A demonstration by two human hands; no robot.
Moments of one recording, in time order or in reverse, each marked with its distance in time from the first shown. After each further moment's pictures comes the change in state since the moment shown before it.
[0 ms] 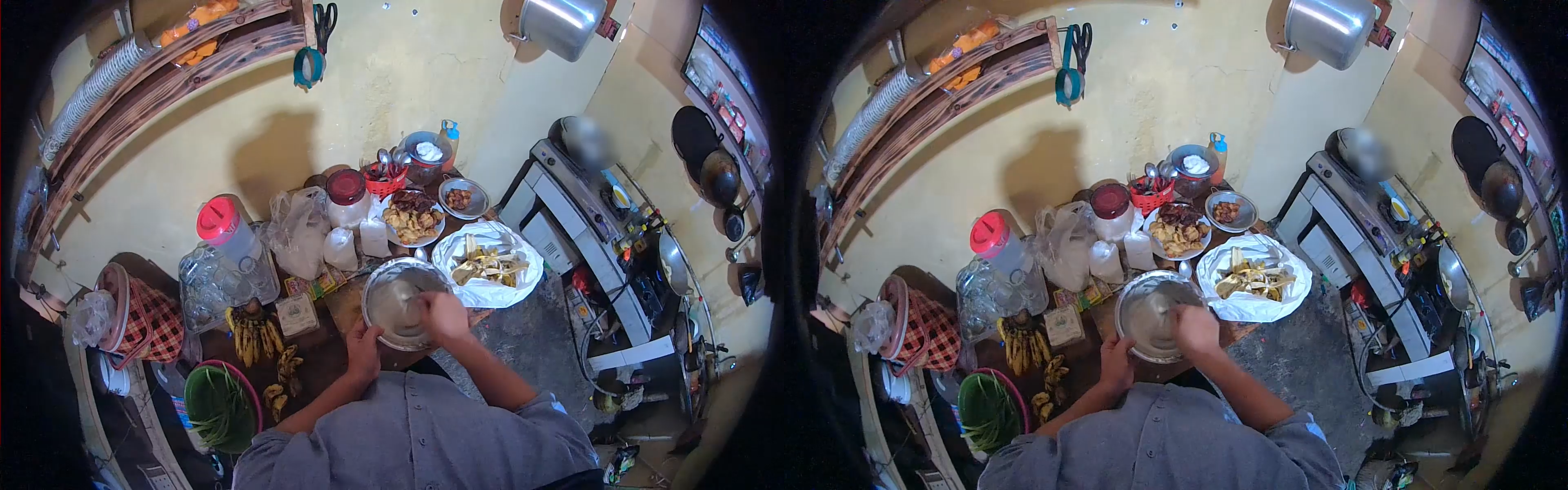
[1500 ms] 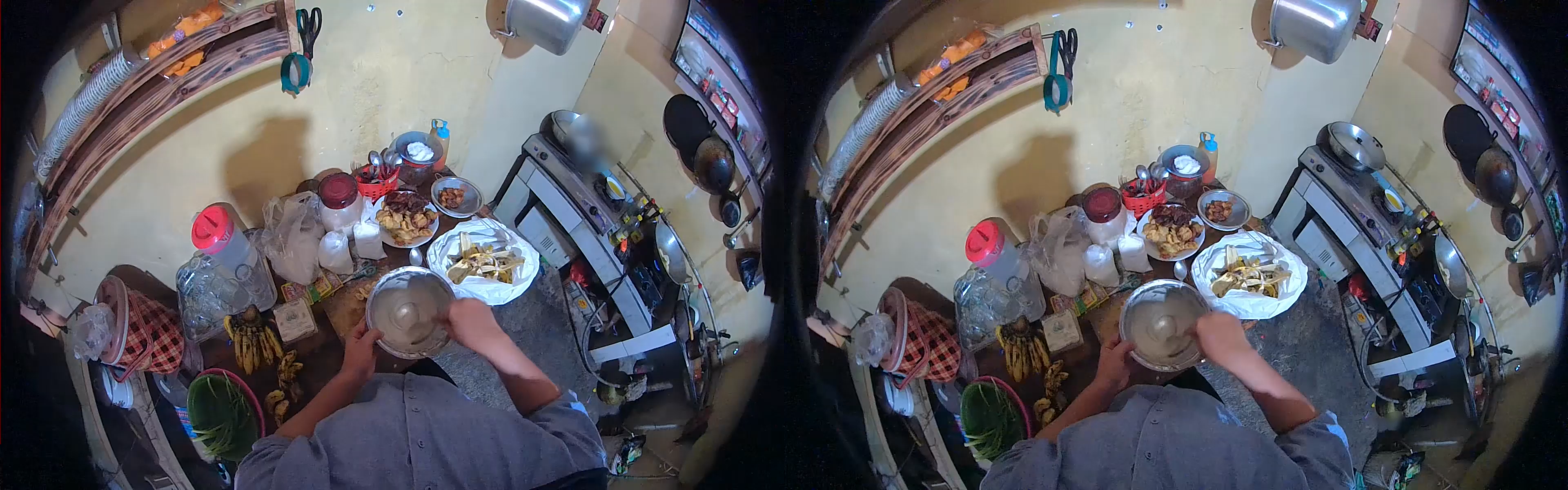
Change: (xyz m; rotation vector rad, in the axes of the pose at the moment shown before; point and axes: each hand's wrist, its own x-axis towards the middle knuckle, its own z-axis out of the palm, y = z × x) left_hand 0.008 0.004 -0.007 0.012 -0.147 -0.124; right_hand -0.011 0.023 -0.050 -0.575 -0.356 -0.366
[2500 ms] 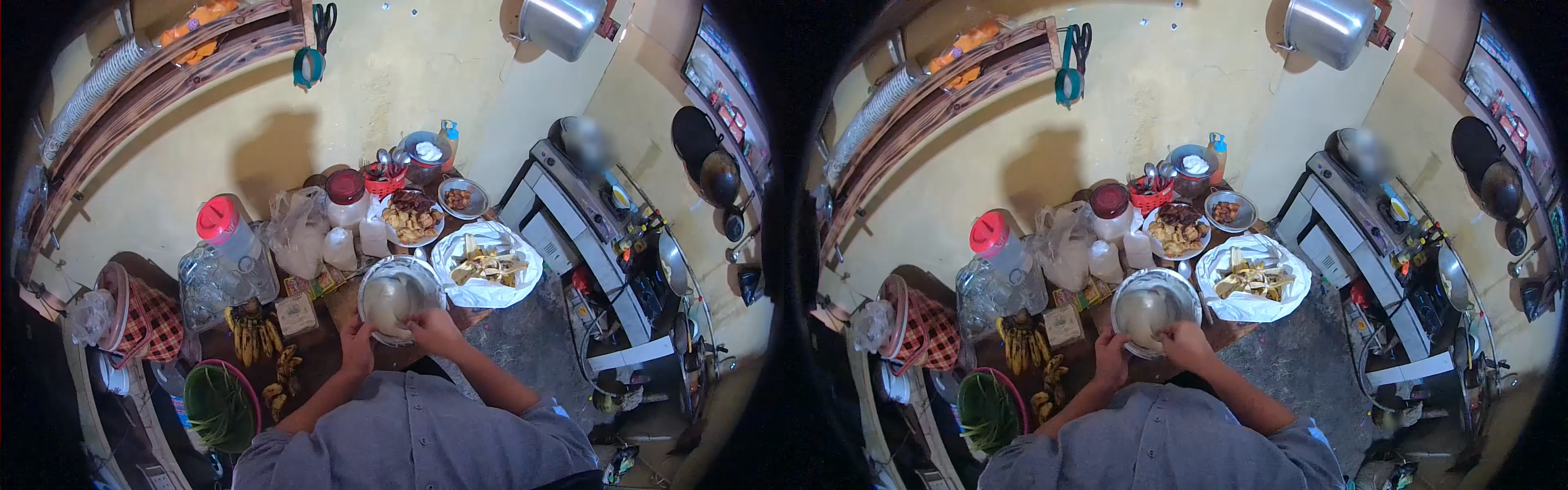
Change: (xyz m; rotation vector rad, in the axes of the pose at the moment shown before) left_hand 0.002 0.000 0.001 -0.001 0.088 0.228; right_hand 0.021 -0.037 0.043 0.560 0.099 0.093
